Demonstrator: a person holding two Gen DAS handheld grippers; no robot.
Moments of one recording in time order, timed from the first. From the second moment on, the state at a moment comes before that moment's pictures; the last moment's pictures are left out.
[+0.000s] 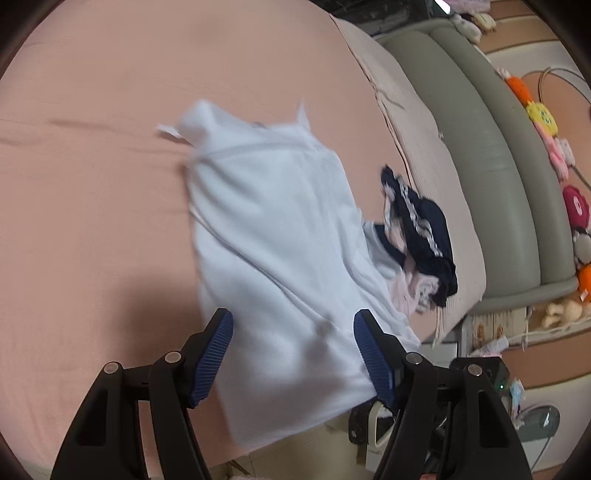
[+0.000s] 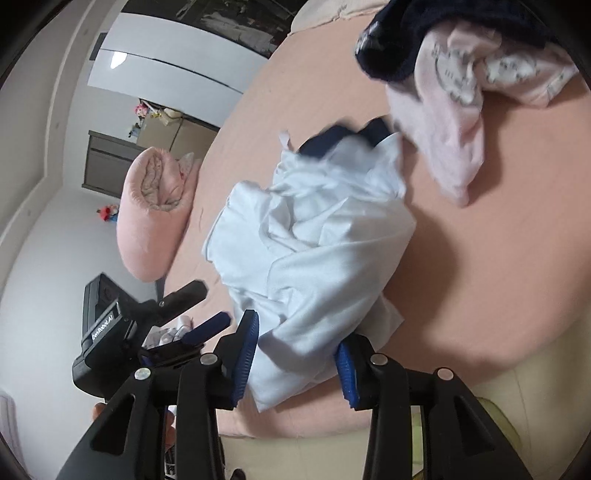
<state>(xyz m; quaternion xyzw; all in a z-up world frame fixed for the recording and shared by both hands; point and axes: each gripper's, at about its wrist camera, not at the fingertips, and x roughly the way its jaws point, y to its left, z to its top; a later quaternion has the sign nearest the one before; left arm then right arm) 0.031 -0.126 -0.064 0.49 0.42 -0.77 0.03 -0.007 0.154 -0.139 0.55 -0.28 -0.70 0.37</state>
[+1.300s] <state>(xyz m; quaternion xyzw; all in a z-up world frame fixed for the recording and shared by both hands) 0.029 -0.071 -0.026 0.46 0.27 -0.84 0.05 -0.039 0.209 -0.134 0.58 -0.34 -0.67 0.33</state>
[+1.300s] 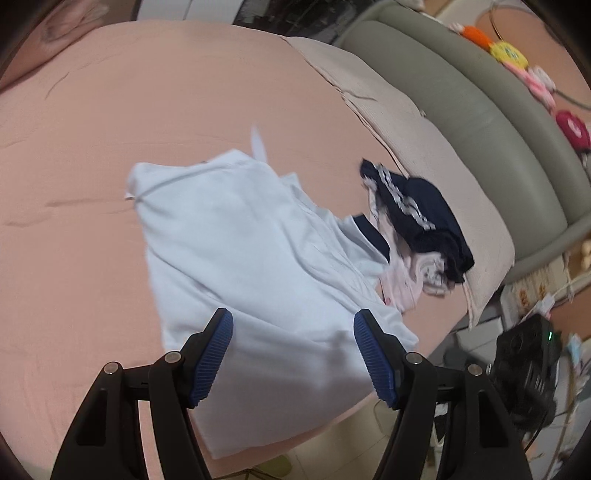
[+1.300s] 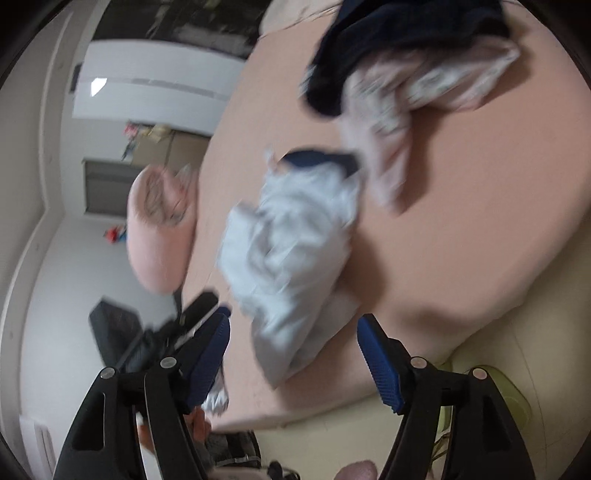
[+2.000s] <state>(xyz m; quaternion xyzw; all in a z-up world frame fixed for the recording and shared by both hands) 0.055 0.076 -0.042 0.40 -0.26 -0.87 0.09 -0.060 0.214 -0.153 0.57 -0.40 -0.62 0.35</state>
